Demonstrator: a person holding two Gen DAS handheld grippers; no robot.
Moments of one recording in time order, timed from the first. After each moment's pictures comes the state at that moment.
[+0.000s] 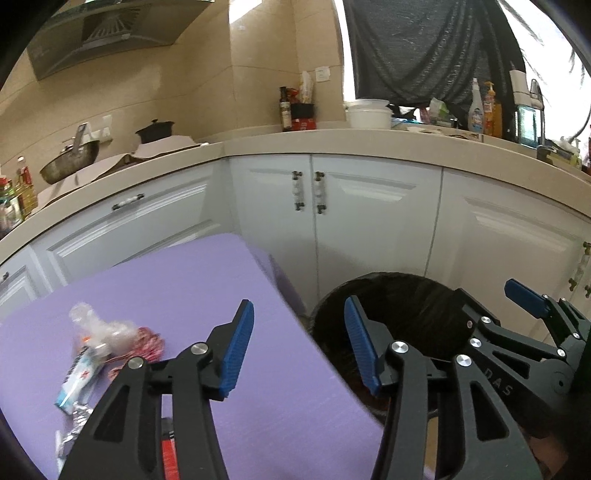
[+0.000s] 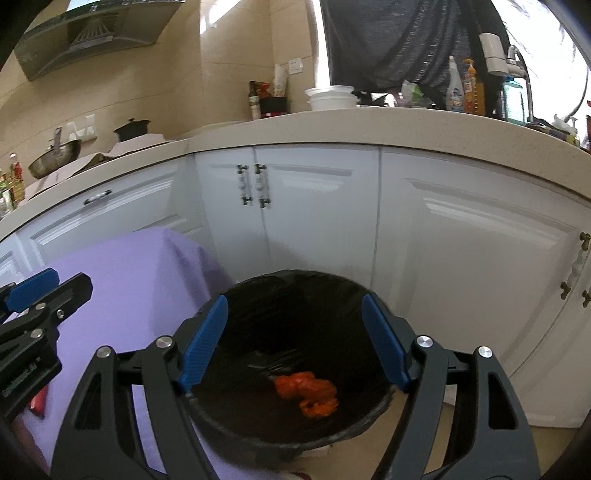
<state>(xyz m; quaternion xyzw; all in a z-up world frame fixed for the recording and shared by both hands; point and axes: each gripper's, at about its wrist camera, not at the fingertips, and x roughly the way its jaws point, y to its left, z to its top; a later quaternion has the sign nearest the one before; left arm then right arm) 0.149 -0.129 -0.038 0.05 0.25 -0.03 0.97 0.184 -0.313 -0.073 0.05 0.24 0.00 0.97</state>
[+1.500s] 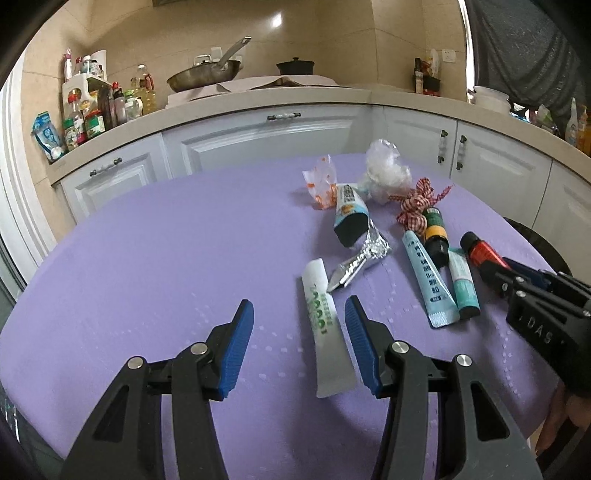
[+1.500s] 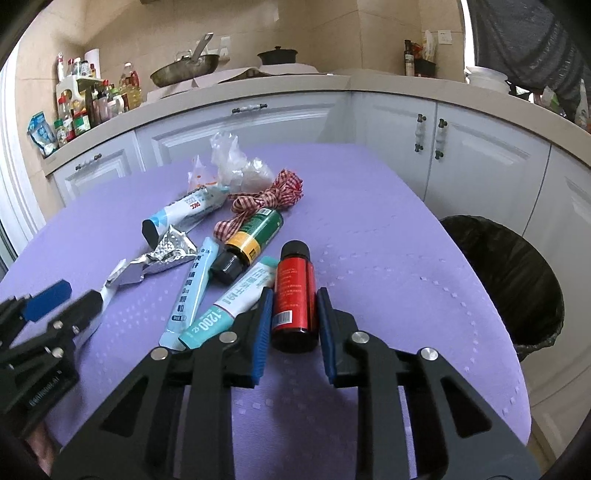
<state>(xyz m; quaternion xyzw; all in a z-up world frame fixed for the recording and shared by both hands) 0.019 0.067 -0.093 -0.01 0.32 0.14 0.94 0.103 -0.098 -0.100 -0.03 0.32 0.20 0.93</state>
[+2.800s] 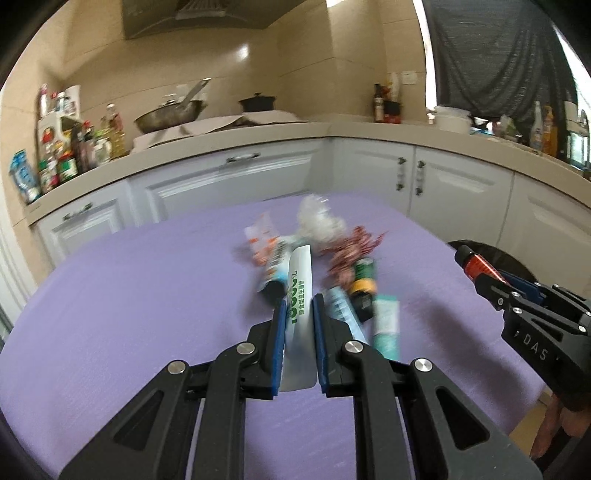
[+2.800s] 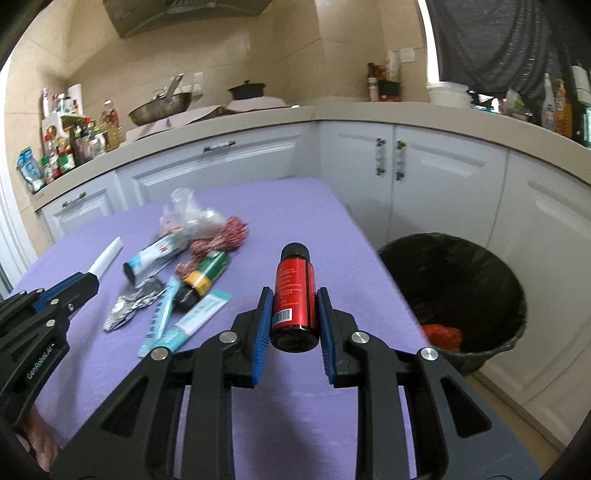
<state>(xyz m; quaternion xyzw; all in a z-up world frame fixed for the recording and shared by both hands) 0.033 0.020 -0.057 0.01 0.26 0.08 0.96 0.095 -0.158 -0.070 0.01 0.27 0.15 0.95</state>
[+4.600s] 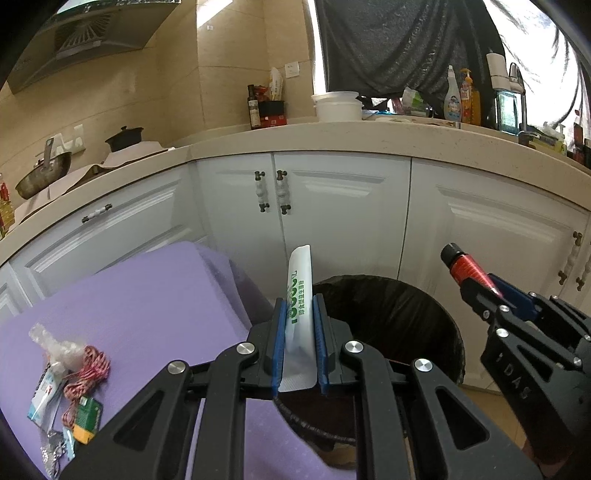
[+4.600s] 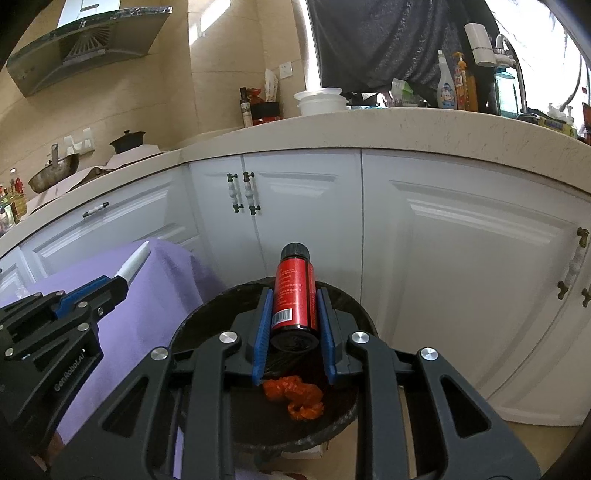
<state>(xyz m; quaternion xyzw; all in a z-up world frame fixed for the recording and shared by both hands) 0.174 -0.183 -0.045 0.07 0.25 -0.08 0.96 0.186 -0.354 -0.068 0.07 0.23 0.00 0.97</state>
